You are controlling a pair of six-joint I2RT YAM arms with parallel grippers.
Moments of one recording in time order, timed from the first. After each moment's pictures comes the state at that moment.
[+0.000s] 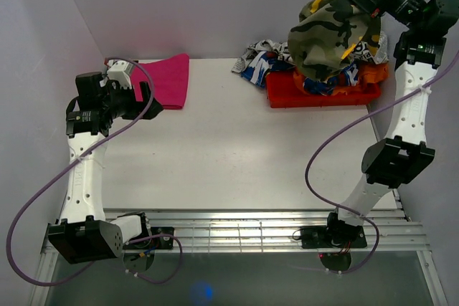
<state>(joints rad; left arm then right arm) 0.12 1.17 1.31 -0.74 0.54 0.02 -0.26 1.83 2.14 0.16 -1.07 0.89</state>
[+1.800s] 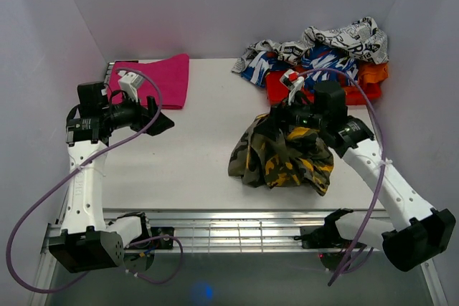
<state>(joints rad) 0.12 1.10 1.26 -0.84 0.83 0.13 0.46 1.14 1.04 -0.31 -0.65 0.15</state>
